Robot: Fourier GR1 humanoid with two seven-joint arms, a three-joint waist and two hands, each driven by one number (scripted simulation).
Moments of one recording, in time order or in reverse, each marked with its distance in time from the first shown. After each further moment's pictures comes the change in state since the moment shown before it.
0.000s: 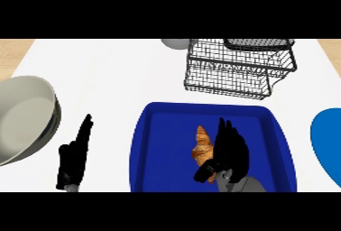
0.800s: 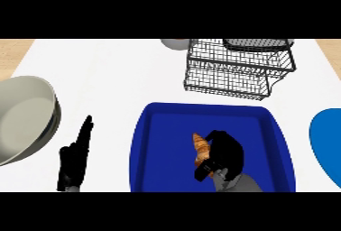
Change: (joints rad) left arm 0.018 -0.021 0.013 -0.018 -0.030 -0.011 0.006; right arm -0.013 -0.006 0.019 0.106 -0.026 -0.061 -0.030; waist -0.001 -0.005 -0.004
